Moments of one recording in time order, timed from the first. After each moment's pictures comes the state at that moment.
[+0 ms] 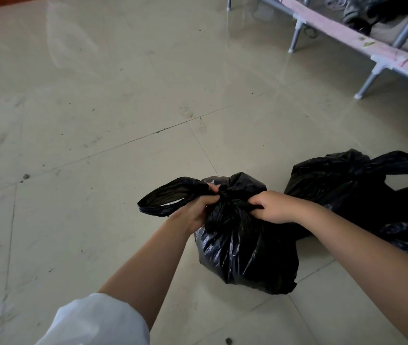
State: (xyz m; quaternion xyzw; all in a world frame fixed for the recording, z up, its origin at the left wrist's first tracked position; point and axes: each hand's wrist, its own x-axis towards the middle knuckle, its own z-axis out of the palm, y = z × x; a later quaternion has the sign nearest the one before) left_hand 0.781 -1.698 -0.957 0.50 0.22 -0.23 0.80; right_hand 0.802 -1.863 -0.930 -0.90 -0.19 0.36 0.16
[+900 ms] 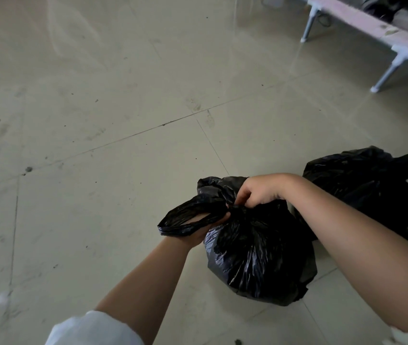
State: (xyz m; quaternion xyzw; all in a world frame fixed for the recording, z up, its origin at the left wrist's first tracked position) left_hand 0.760 -1.667 -0.997 0.62 0.05 -0.24 0.75; right_hand 0.837 -1.816 -0.925 -0.84 -0.21 0.47 0.14
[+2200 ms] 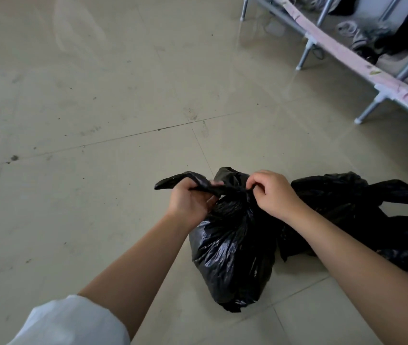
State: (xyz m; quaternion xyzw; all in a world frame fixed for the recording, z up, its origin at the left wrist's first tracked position) left_hand 0.792 -1.692 -0.939 0.30 0.28 -0.13 0.90; right_hand 0.819 -1.853 -0.920 -0.93 -0.18 0.03 0.31
